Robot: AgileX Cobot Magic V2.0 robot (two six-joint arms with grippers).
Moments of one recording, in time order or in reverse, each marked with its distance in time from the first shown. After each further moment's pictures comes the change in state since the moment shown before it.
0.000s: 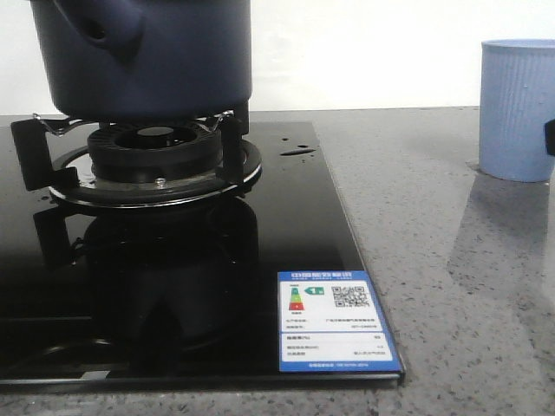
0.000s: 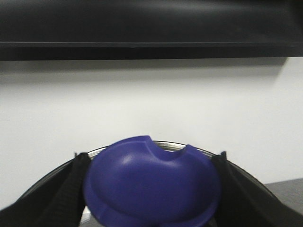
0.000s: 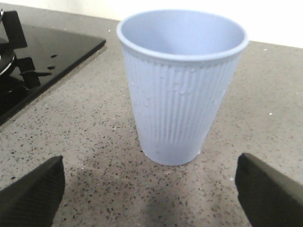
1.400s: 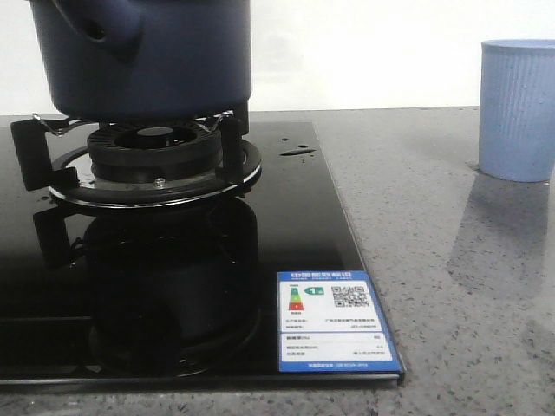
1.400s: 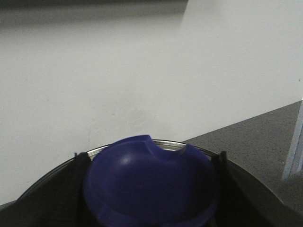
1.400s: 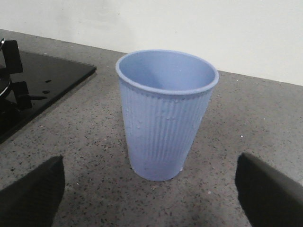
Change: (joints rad) left arm -0.266 0.280 0.000 0.036 -0.180 0.000; right arm 0.000 -0.152 0.017 0.000 0.055 0.024
